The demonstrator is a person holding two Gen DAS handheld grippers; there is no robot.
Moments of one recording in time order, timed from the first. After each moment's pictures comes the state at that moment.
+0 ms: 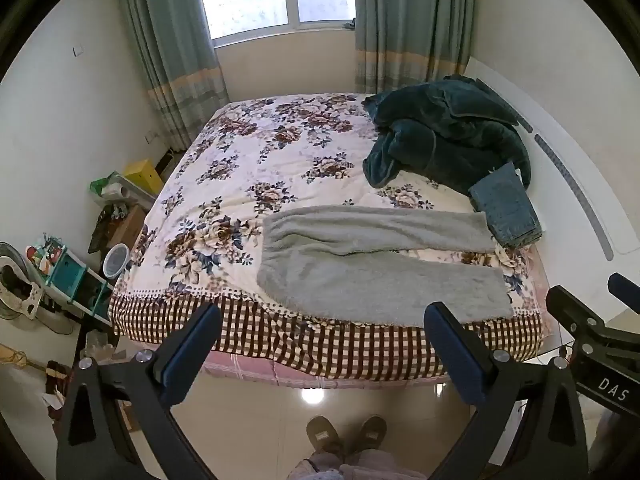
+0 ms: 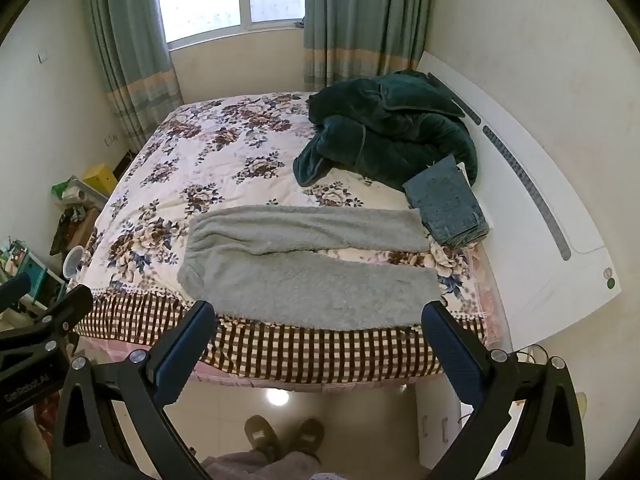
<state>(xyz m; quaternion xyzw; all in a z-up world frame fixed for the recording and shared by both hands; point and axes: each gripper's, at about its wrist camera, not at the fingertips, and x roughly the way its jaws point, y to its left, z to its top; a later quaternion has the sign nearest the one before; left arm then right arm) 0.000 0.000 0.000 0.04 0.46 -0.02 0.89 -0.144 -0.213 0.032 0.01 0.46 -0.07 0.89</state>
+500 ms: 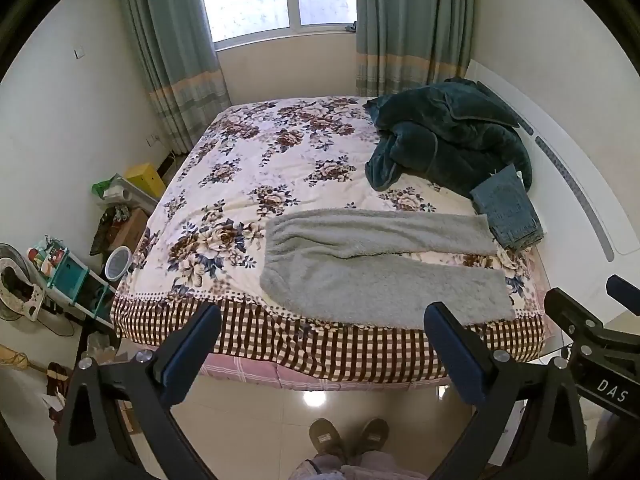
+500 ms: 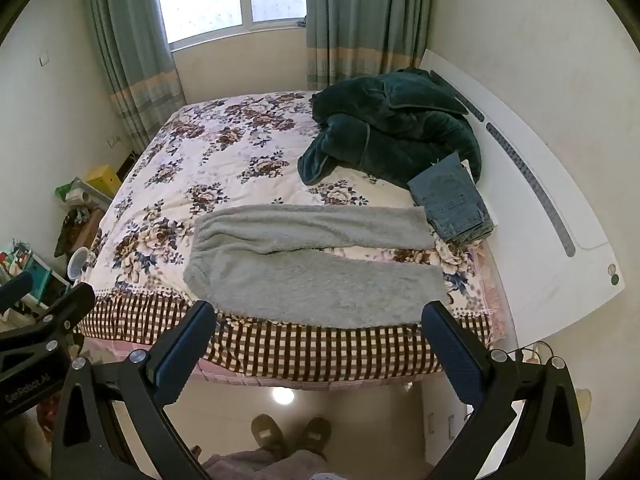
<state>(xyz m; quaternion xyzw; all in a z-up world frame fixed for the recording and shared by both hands) 0.000 0.000 0.000 0.04 0.45 -0.02 0.89 -0.146 -0.210 0.035 0.02 0.46 -0.06 0.89</state>
